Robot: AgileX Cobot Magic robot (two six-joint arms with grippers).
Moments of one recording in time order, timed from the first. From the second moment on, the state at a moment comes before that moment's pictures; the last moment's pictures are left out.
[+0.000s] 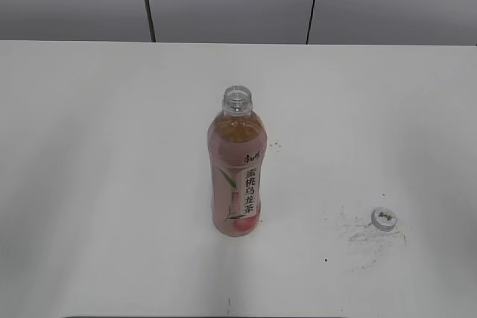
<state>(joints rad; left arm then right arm) -0.46 0.72 -0.73 0.03 1.00 -0.09 0.34 0.87 -0.92 -0.05 1.22 0.13</state>
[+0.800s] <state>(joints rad) -0.46 0.08 -0.60 -0.02 1.12 0.15 0.34 0.01 -0.54 0.13 1.16 -0.21</state>
